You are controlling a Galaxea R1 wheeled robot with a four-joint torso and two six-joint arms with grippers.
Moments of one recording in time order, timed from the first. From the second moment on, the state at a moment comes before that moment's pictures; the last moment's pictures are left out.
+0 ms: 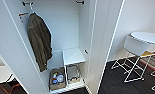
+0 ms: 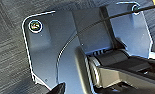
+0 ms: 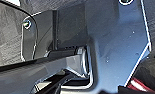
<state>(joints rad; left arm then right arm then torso) 1.36 3.04 -2.68 0.61 0.13 -0.48 -1.50 3.10 -2.73 -0.12 0.09 0.15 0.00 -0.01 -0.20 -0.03</state>
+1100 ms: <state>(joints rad) 1.36 3.04 -2.68 0.61 0.12 -0.48 -1.50 3.10 -2.73 -0.12 0.08 0.15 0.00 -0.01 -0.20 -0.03</state>
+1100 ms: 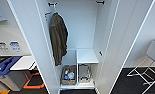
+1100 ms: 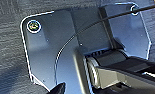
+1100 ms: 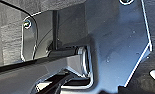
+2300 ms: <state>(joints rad) 1.39 3.04 -2.68 0.60 0.11 -0.48 -1.51 3.10 -2.74 -0.12 0.07 0.15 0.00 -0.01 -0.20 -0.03</state>
